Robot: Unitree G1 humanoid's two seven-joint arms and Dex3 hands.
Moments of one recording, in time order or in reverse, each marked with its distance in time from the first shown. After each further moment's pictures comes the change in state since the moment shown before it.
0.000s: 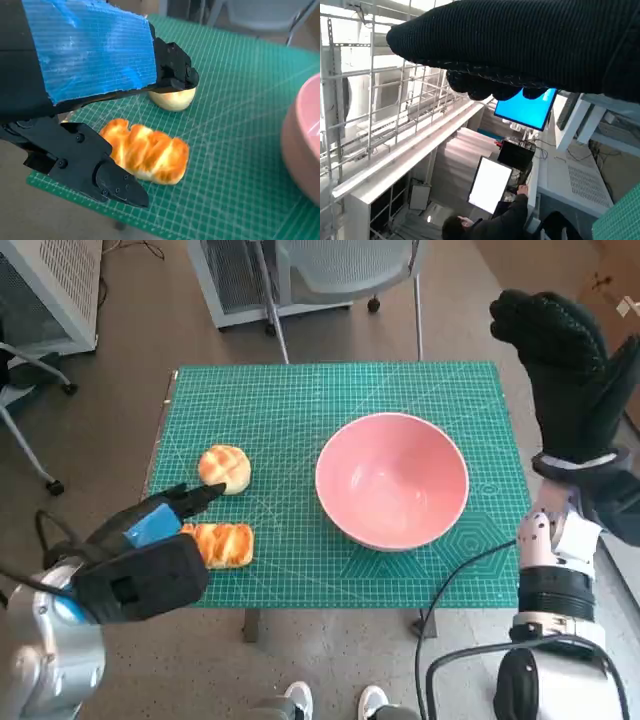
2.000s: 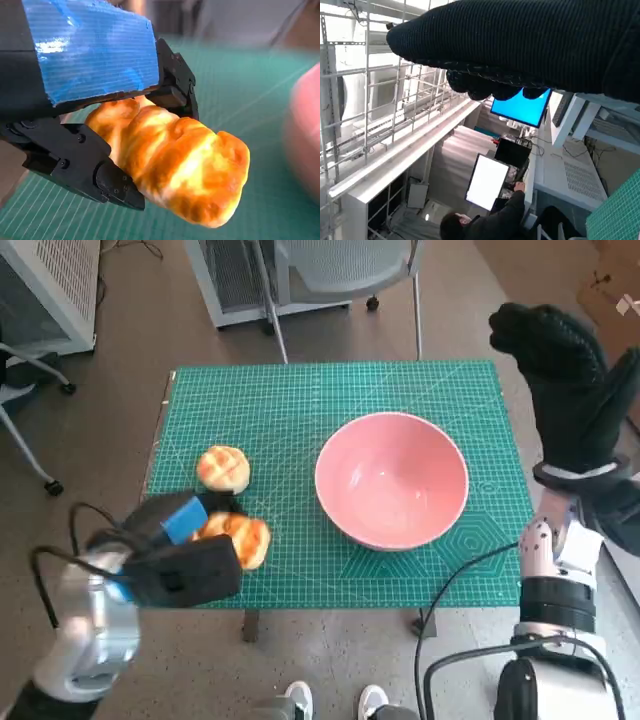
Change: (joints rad) left arm -0.039 -0.104 0.032 0.100 0.078 -0.301 0.127; right arm 0.046 0.001 0.005 -0.076 0.014 0.041 0.000
